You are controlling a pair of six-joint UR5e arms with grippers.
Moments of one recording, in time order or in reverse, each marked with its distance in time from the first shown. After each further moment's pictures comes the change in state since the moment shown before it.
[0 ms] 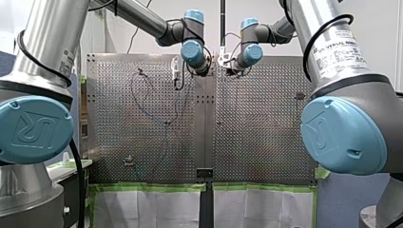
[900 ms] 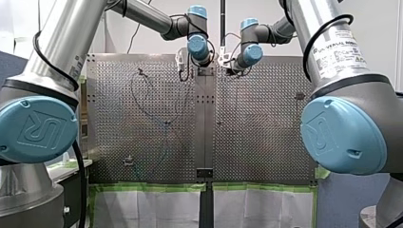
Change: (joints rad) left arm 0.036 -0.091 0.229 -0.060 0.012 0.008; right arm -0.001 0.001 -0.001 -0.002 0.001 0.001
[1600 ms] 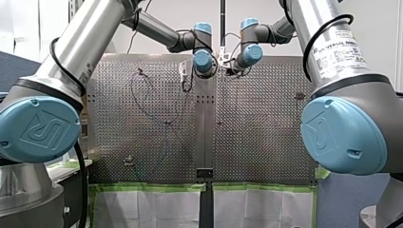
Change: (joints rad) left arm 0.029 -0.133 0.091 0.019 -0.024 0.000; right arm 0.001 -0.001 0.000 0.000 0.000 0.000
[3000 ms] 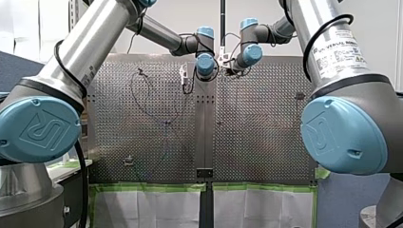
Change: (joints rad) left arm -0.009 -0.046 0.037 -0.014 -0.058 0.004; right arm 0.003 0.000 0.001 0.001 0.000 0.000
